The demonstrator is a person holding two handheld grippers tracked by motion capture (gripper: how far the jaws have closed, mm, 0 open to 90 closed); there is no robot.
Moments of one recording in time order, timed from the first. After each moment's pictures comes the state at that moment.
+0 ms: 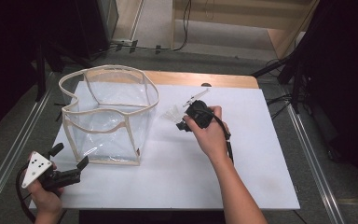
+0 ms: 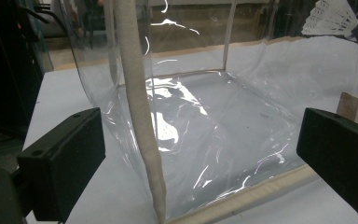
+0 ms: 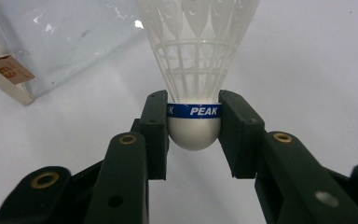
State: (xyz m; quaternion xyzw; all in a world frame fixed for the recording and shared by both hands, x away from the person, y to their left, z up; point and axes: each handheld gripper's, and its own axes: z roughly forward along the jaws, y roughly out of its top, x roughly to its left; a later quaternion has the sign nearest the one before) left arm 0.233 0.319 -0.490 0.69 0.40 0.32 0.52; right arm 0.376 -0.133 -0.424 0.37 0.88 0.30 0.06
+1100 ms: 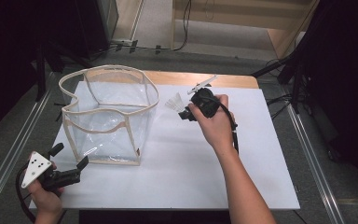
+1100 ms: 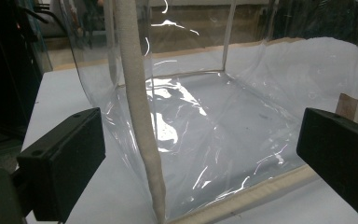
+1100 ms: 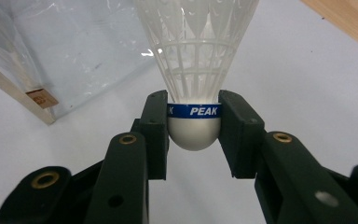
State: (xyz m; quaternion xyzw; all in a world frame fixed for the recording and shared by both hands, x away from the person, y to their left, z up) left arm 0.234 0.319 -0.490 0.68 0.40 0.31 0.53; right arm 0.381 -0.143 -0.380 0.36 0.87 0.32 0.07
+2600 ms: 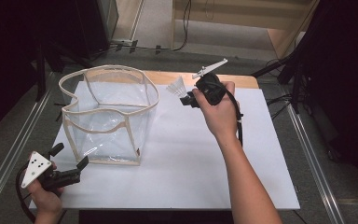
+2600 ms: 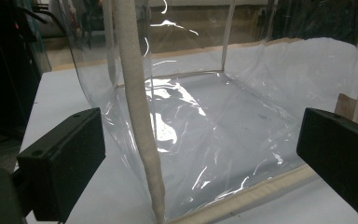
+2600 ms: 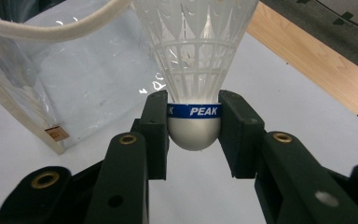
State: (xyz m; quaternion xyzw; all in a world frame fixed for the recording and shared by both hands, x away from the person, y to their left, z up) left arm 0.234 0.319 -0.490 0.69 0.39 0.31 0.53; right arm 0.384 -0.150 -0.335 0.36 0.85 0.36 0.10
